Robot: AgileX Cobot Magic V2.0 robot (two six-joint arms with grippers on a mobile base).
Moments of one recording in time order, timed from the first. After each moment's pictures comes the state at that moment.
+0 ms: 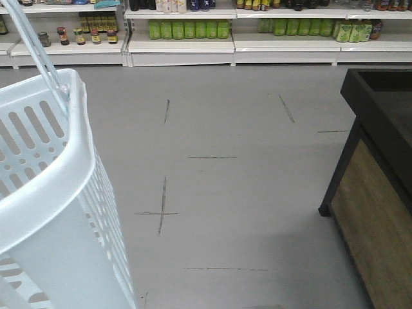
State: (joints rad) left arm -0.82 1.01 -1.56 0.62 1.27 0.53; right arm 0.01 -0.01 0.03 -0.03 0.18 0.09
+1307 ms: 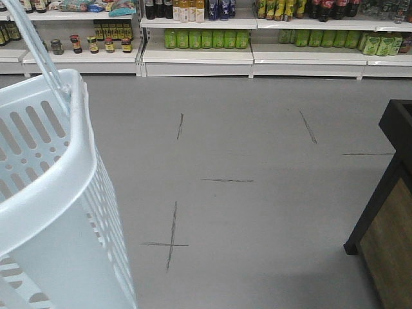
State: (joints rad) left arm -0.82 1.01 -1.56 0.62 1.27 0.53; right arm 0.01 -0.01 0.03 -0.03 0.18 0.09
